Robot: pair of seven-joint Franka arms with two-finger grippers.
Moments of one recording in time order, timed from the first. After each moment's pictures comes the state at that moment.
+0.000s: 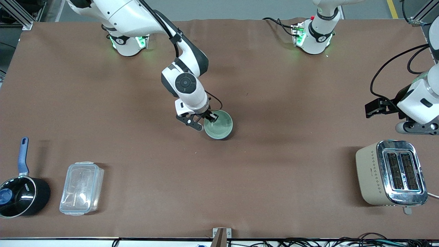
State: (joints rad) left arm 0.10 0.25 -0.26 -1.30 0.13 1.49 -0.06; right arm 0.53 0.56 0.20 -1.76 0.02 2.36 1.23
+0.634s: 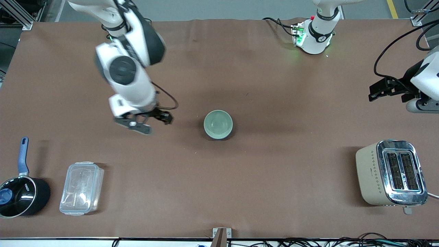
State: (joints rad) left arm 0.08 0.13 -0.19 -1.36 0.01 1.43 -0.06; right arm 0.26 0.24 0.19 -1.66 -0.11 1.83 0.81
